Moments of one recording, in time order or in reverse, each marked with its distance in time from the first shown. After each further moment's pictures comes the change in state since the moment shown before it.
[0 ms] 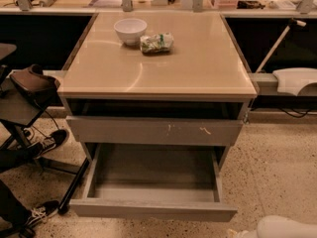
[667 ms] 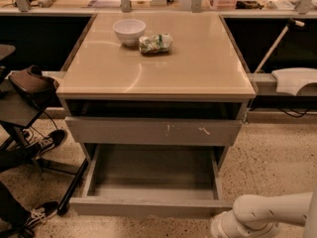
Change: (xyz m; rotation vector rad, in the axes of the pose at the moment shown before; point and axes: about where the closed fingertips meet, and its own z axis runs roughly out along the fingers) arm -0.053 -0.046 0.058 -0.040 -0.010 0.023
